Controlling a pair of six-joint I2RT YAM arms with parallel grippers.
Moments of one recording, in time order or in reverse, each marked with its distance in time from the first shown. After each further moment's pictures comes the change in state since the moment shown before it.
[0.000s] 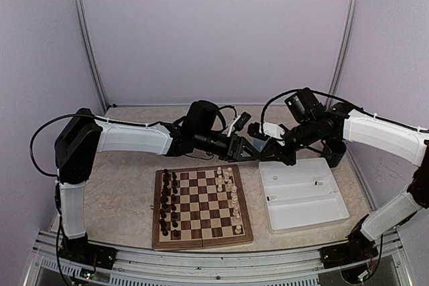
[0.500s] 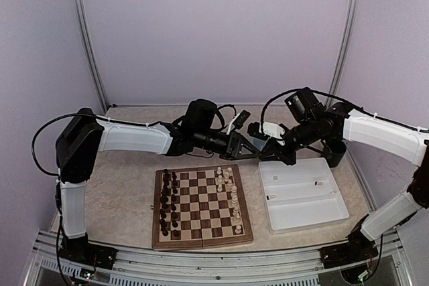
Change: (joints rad) left arm 0.011 0.012 0.000 0.066 0.049 -0.056; right arm 0.002 0.000 0.004 -0.004 0.010 -0.008
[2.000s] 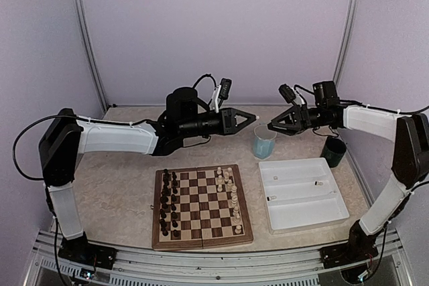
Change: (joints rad) left arm 0.003 -0.144 -0.117 0.325 -0.336 0.047; right arm -0.409 0.195 -0.005 0.423 -1.034 0.876
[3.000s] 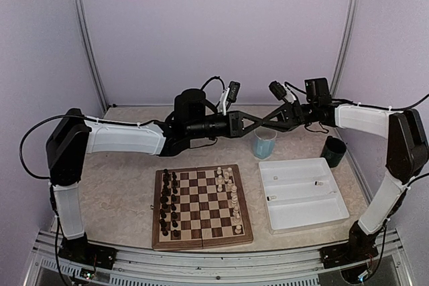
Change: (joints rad) left arm -0.026 0.057 0.066 -0.014 0.025 0.003; right arm 0.064 0.065 0.050 0.177 -0.085 0.165
